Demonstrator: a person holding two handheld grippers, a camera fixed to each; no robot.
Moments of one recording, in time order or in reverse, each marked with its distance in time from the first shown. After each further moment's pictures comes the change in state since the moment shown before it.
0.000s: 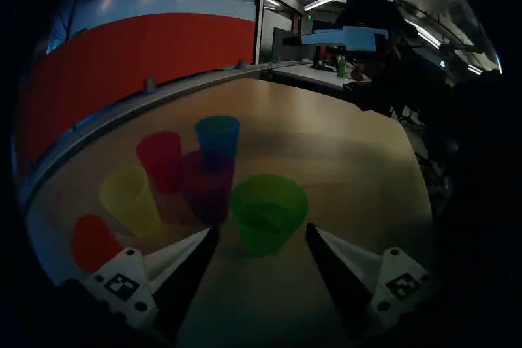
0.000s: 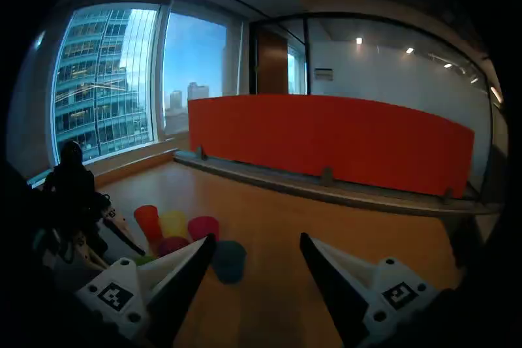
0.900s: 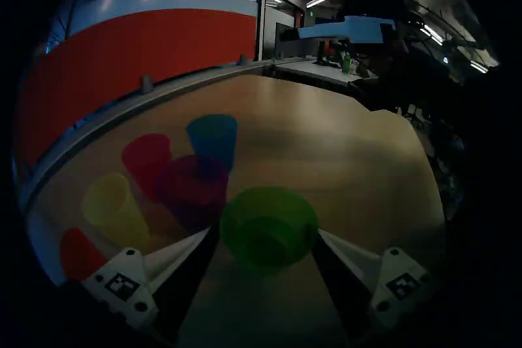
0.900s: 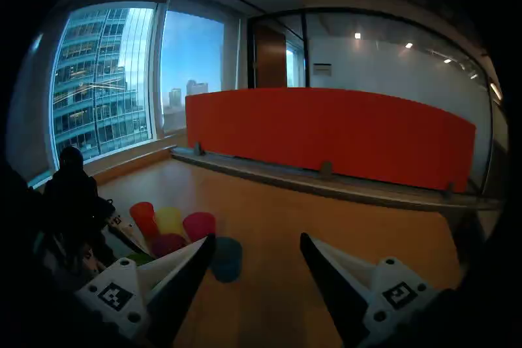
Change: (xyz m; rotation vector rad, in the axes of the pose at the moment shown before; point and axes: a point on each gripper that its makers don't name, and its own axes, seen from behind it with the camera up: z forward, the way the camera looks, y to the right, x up) left arm 0.006 0.001 0.037 0.029 -0.009 0.009; right arm -0.011 0.007 0.011 0.001 -0.018 0.016
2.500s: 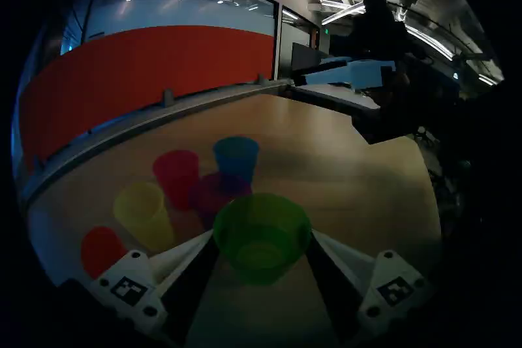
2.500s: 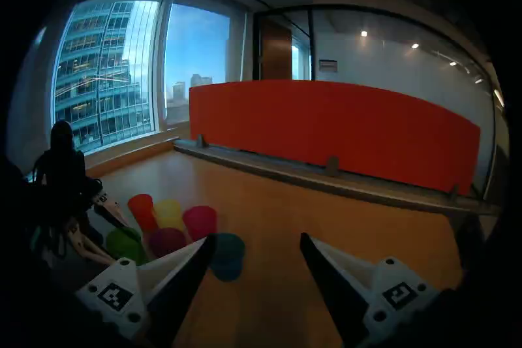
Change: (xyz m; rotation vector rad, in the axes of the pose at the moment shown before) left arm 0.023 -0.024 -0.035 0.071 0.094 -0.054; right arm -0.012 -0.006 0.018 0.017 -0.029 -0.031
